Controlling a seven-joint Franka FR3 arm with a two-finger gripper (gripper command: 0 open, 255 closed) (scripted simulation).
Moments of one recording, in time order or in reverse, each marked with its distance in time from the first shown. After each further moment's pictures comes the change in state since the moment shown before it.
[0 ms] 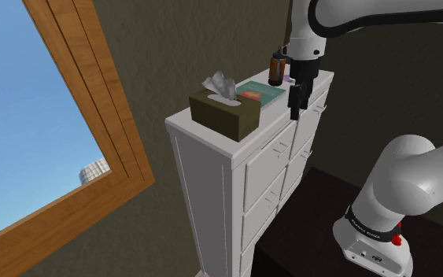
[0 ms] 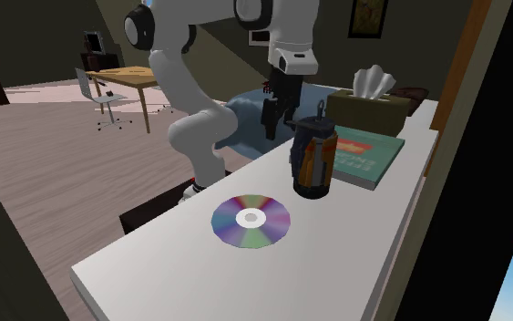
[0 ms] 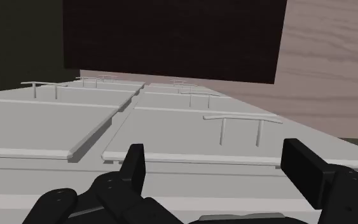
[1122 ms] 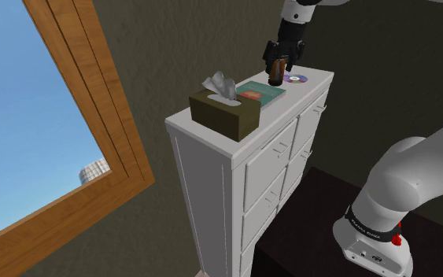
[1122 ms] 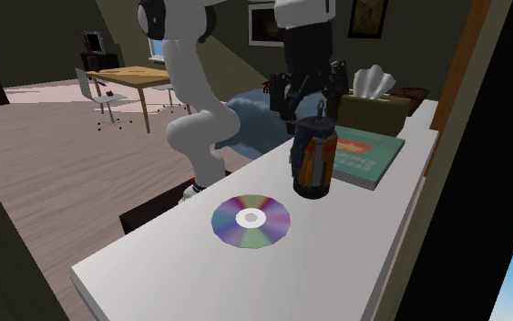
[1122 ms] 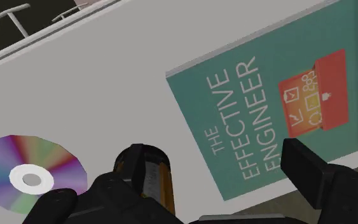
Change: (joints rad) arm -0.163 0.262 -0.057 0.308 -0.014 0.254 0.266
